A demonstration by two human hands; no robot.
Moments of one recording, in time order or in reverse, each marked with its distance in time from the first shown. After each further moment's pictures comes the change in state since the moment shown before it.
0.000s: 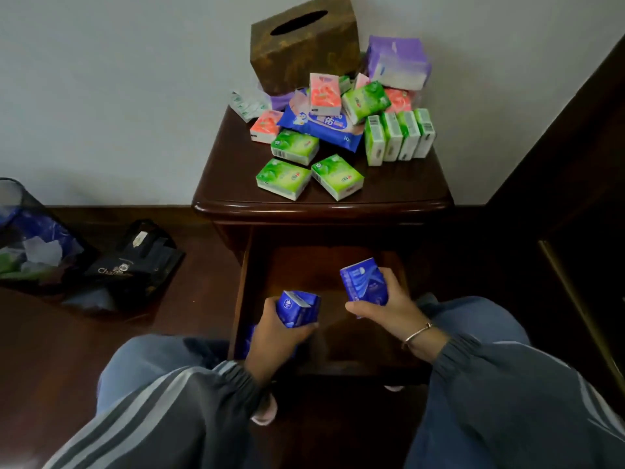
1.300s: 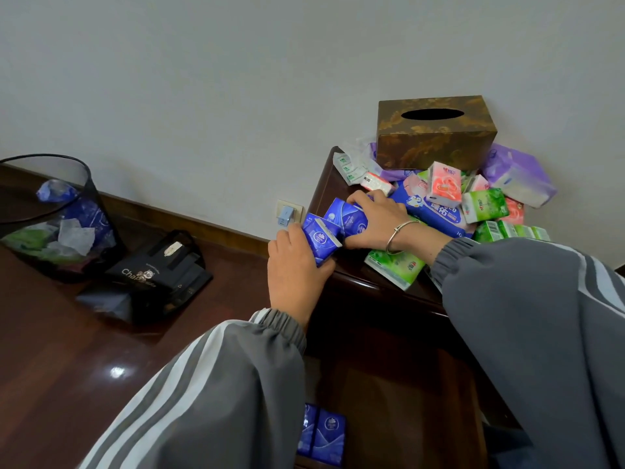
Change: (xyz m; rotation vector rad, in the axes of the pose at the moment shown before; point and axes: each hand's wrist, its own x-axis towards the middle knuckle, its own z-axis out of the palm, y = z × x) left_hand 0.128 0.105 -0.136 0.322 0.613 0.379; right_hand 0.215 -0.236 0.096 -1.163 -0.027 -0.463
